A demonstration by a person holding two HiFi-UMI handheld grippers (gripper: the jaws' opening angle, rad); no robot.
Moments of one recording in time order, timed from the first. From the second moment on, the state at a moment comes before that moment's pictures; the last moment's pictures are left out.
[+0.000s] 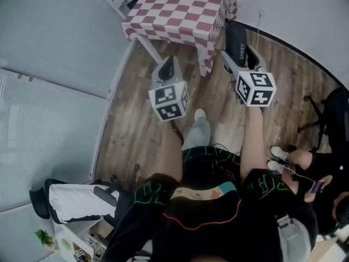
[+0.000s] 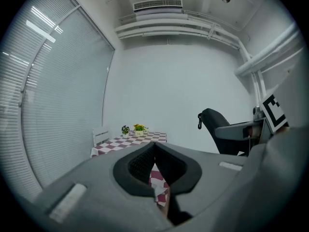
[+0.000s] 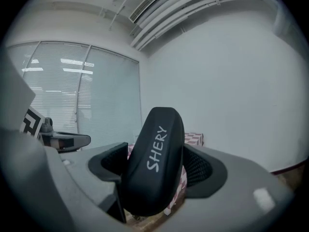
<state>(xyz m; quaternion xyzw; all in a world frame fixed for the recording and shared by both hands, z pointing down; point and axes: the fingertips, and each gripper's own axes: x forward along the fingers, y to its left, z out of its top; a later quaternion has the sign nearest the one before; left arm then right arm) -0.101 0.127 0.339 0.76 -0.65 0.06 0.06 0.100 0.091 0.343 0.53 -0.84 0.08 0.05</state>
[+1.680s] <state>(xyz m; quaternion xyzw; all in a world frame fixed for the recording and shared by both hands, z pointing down) -0.145 -0.121 0.413 0.76 -0.62 0.04 0.16 0.063 -0.137 0.383 0.55 -0.82 0.10 0.14</state>
